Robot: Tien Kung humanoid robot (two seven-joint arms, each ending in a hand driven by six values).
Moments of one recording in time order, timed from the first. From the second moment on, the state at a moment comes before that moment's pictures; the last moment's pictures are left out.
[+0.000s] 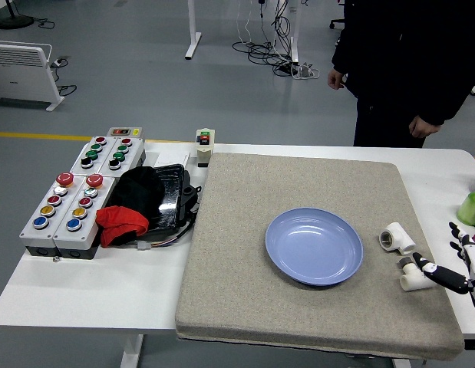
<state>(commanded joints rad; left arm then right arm) -0.11 0.07 -0.01 -0.27 -0.40 0.18 -0.07 0.14 -0.11 1.48 1.37 -1.82 -0.16 -0.21</state>
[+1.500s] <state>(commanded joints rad) -0.11 0.07 0.00 -0.28 -0.41 0.18 -0.07 0.16 -0.08 1.44 1.23 -1.90 -0.29 -0.12</state>
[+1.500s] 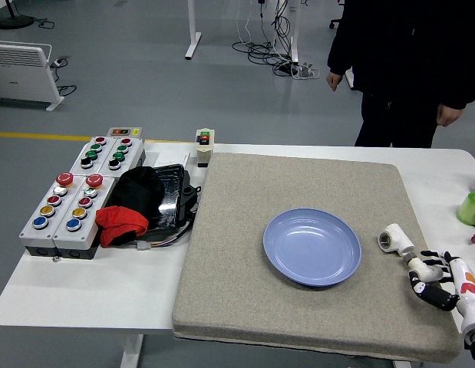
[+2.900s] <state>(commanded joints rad) -0.10 0.07 0.00 -0.28 -0.42 0.18 -0.07 0.37 -0.06 1.04 1.28 -2.07 -0.13 -0.25</state>
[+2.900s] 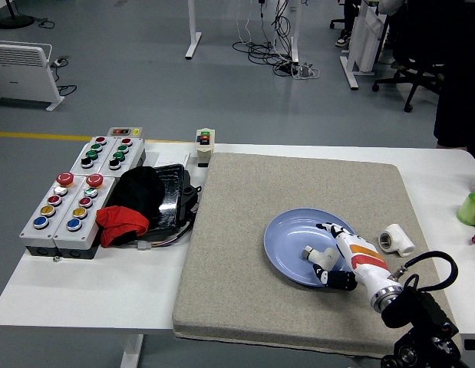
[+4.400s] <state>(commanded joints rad) -0.10 0.07 -0.02 -0.28 -0.40 0.18 -0.06 0.55 -0.08 1.23 0.82 -2.05 -0.18 -0.19</state>
